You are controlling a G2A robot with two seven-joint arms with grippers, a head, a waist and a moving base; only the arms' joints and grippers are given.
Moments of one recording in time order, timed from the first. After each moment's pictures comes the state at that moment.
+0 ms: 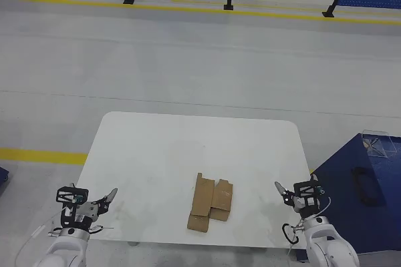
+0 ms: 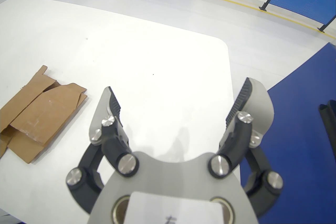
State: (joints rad) left arm 1.73 -1.15 -1.60 -1.80 1.33 0.00 0.00; right arm -1.73 -1.15 1.60 -1.80 -1.33 0.00 0.00
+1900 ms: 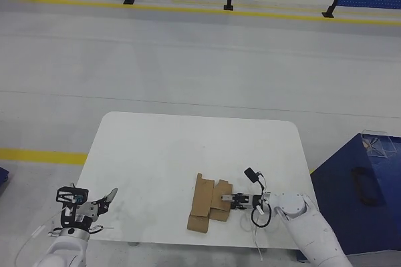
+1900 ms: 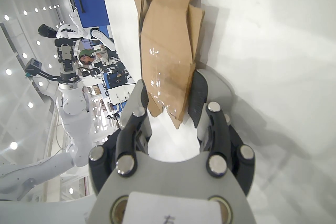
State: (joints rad) left arm 1.73 -1.15 -1.60 -1.80 1.33 0.00 0.00; right arm -1.01 -1.21 1.14 -0.91 -0.09 -0.29 0.97
